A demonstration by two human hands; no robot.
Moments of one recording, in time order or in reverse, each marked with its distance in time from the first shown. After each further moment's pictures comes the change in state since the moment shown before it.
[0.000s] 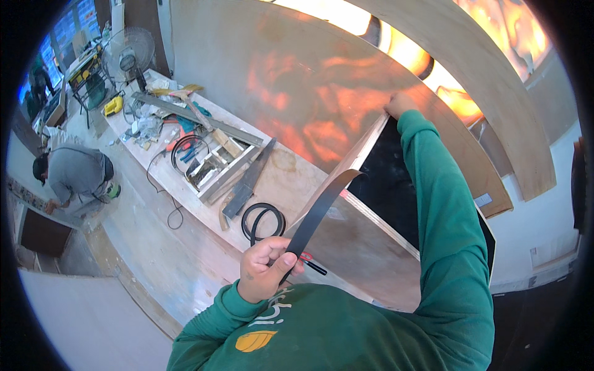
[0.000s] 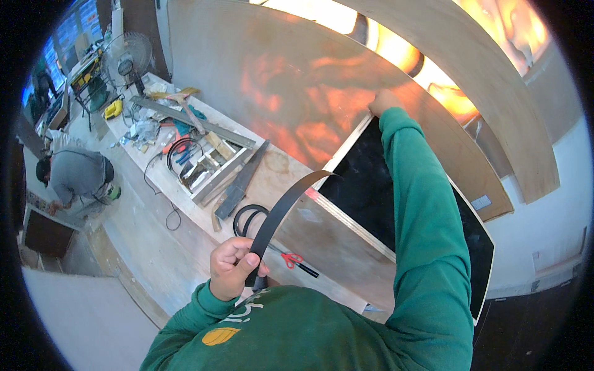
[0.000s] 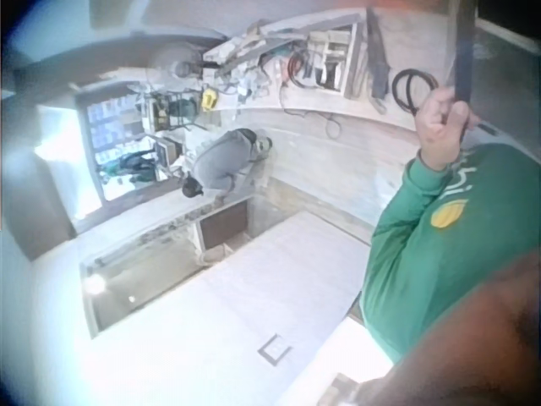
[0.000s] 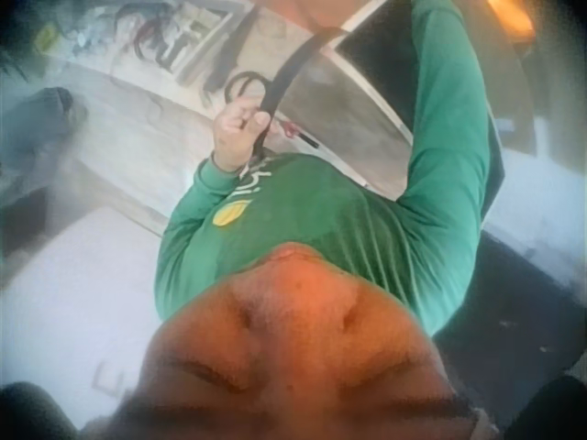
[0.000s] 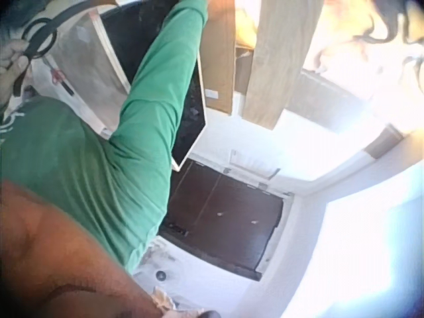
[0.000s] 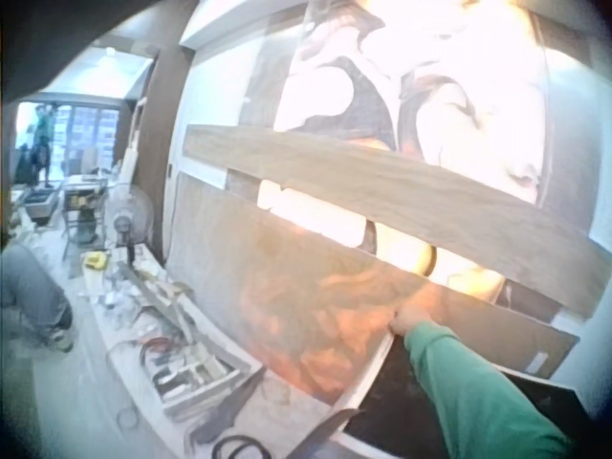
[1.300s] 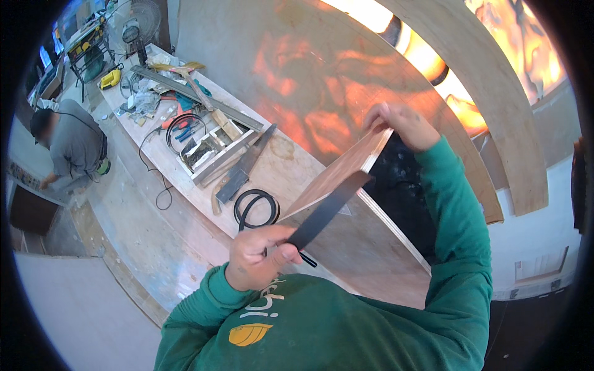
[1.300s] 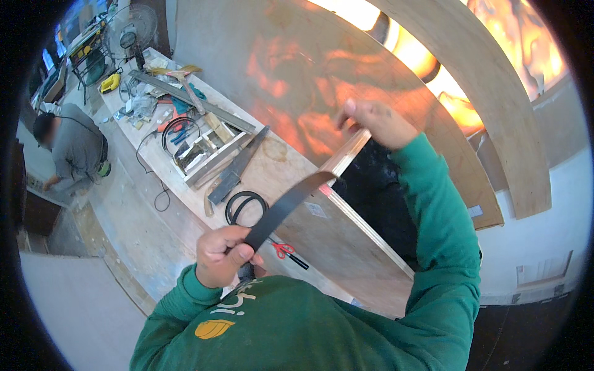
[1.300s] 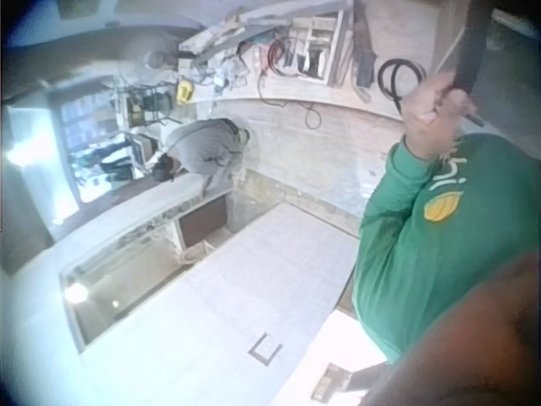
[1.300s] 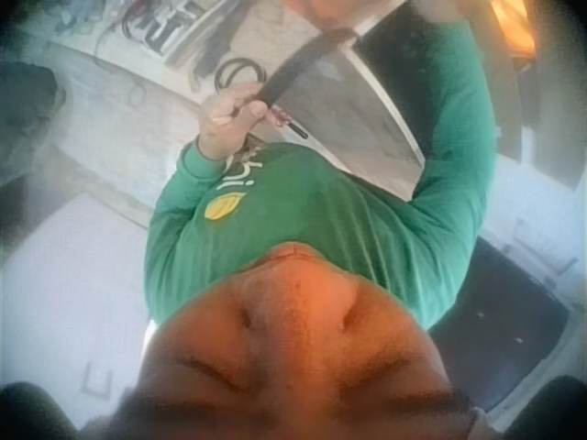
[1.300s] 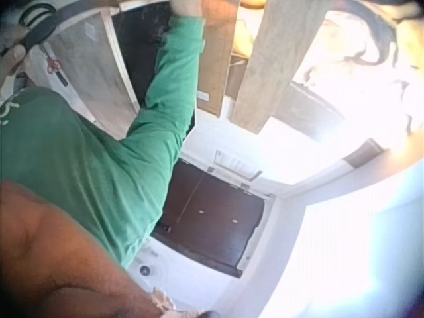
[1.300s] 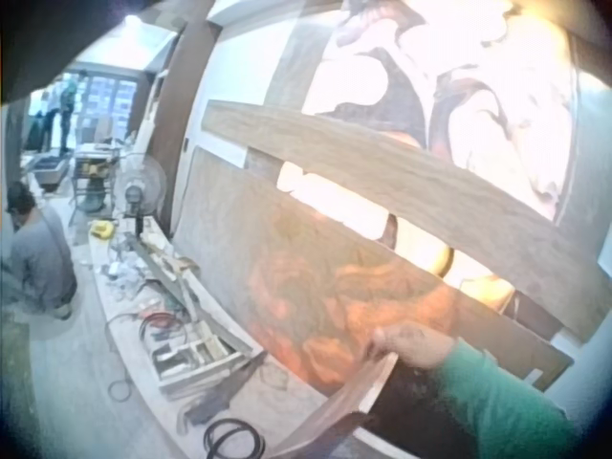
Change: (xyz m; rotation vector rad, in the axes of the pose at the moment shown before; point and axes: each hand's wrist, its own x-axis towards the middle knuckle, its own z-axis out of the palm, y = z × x) left_hand 0.011 0.024 -0.021 0.141 -0.089 0.107; right_hand -0.133 -0.093 -0.063 0.904 -0.408 -0.589
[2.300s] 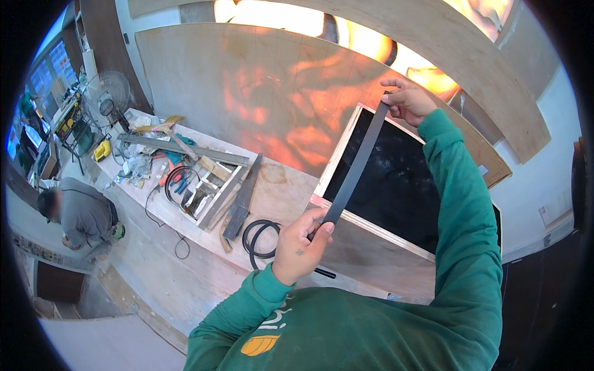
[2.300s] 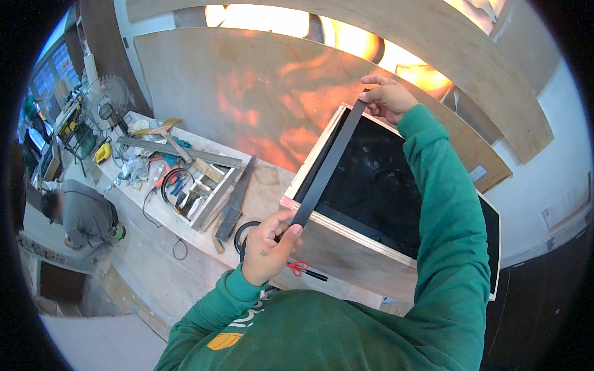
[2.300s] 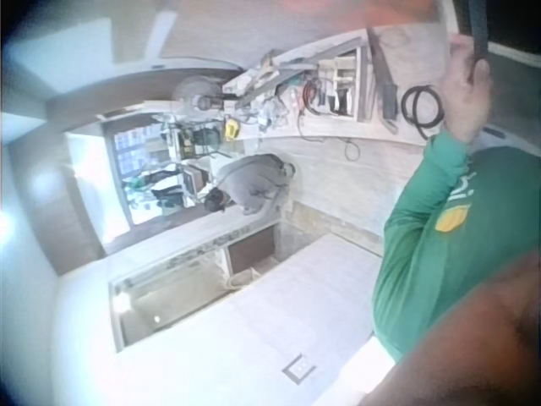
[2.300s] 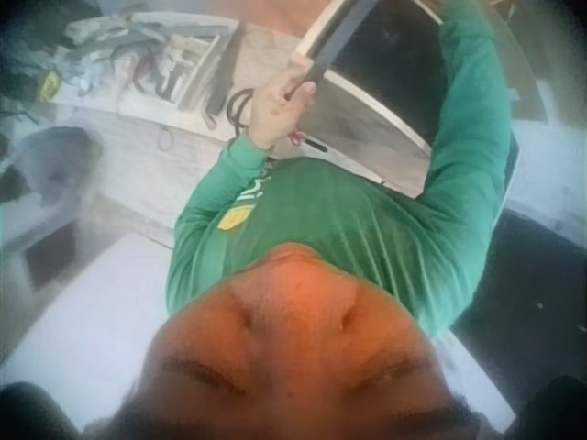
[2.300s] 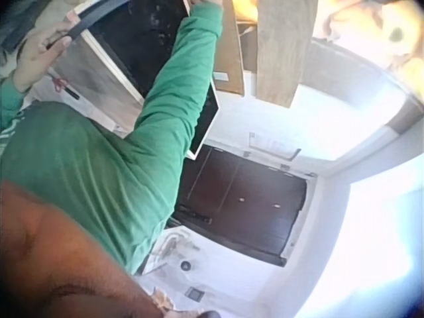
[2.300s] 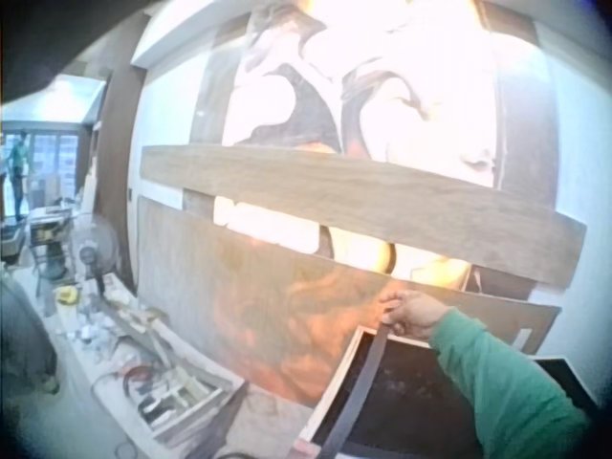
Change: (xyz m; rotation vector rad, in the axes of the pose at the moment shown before) left_hand 0.082 -0.036 0.084 0.196 -0.059 -0.149; right_hand -0.058 0.061 -0.107 0.579 0.564 0.299
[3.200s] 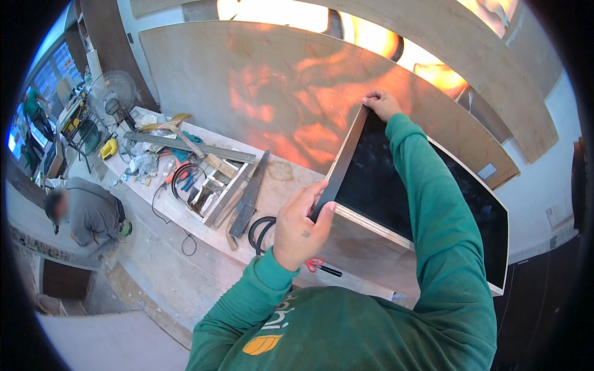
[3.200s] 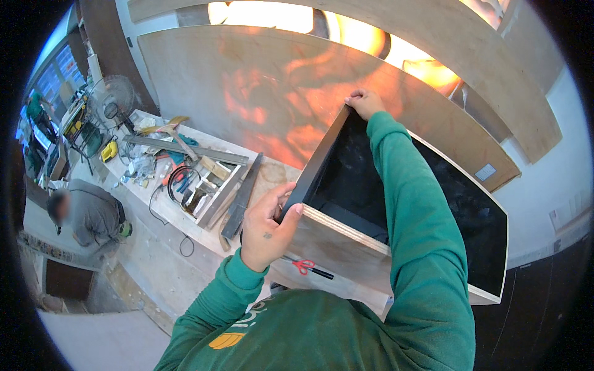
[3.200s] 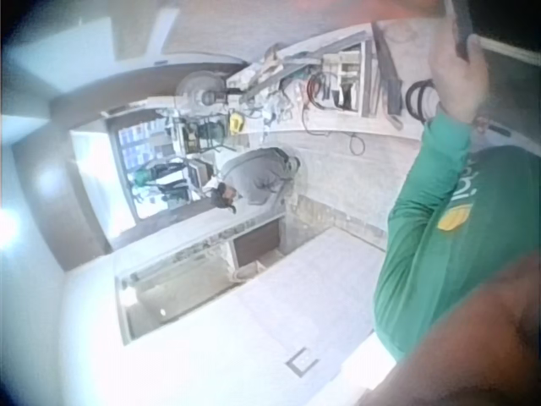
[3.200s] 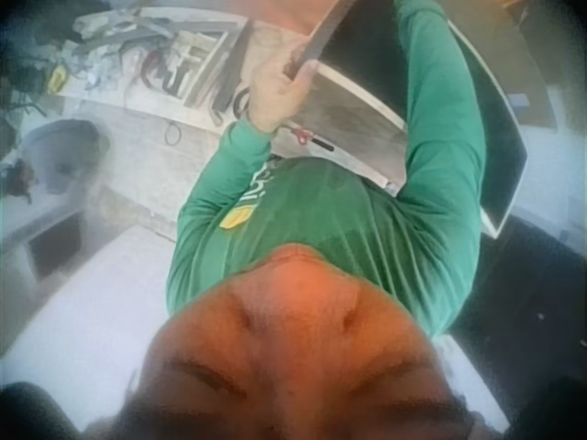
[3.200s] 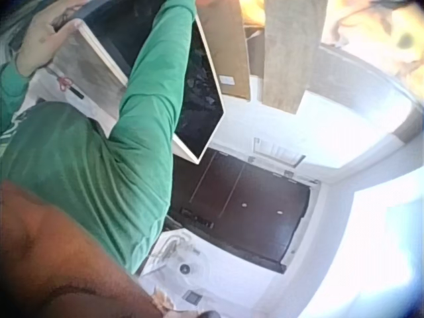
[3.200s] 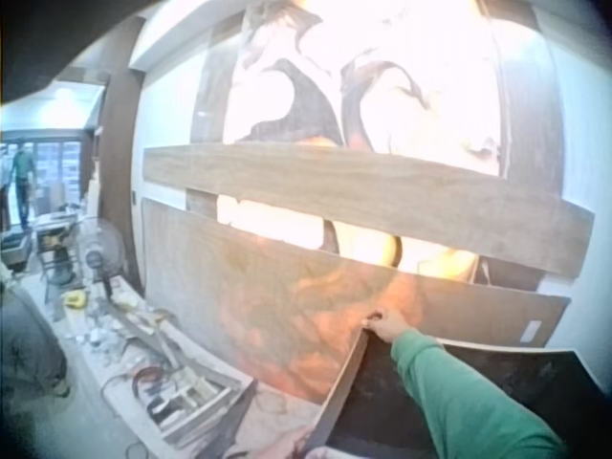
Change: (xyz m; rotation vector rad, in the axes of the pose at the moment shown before) left_hand 0.035 0.005 -0.003 0.349 0.225 0.351; right_hand 0.119 0.118 -0.004 -0.641 0.275 -0.231
